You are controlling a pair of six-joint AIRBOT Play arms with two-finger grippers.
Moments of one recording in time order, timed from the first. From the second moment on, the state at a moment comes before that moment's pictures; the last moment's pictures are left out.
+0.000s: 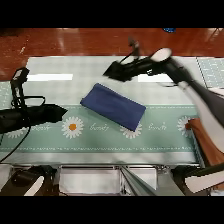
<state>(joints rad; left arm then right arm) -0.21 -0.59 0.73 1.16 -1.08 -1.63 0.29 -1.68 1.55 -0.52 1.07 1.31</state>
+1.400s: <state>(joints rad) -0.21 -0.59 0.72 1.11 -1.03 -1.64 0.15 -1.35 0.59 -0.39 0.79 1.30</state>
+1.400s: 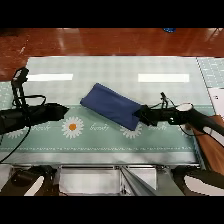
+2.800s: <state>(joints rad) -0.21 -0.59 0.72 1.08 -0.91 -1.64 -0.60 -1.14 1.62 -0.84 1.40 1.59</state>
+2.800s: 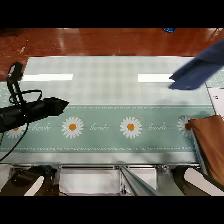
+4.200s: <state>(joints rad) -0.18 -0.72 0.88 1.02 -0.68 -1.56 -0.96 -0.86 1.17 -0.99 1.41 1.67</state>
